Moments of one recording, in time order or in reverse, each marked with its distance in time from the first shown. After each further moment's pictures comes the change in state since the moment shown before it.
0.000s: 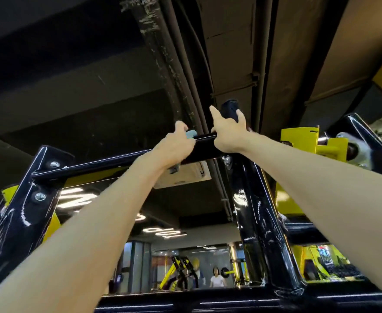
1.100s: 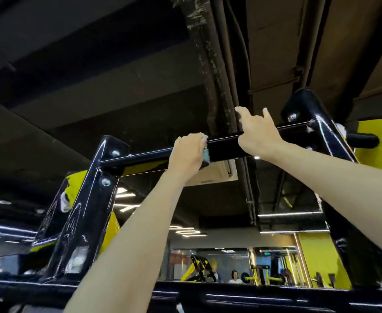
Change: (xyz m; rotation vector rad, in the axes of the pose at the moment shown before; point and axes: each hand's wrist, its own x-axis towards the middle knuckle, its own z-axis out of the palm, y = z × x) left_hand -0.012 -0.146 -0.008 0.237 0.423 0.320; right_hand 0.006 -0.091 0.053 0.034 0.204 -0.088
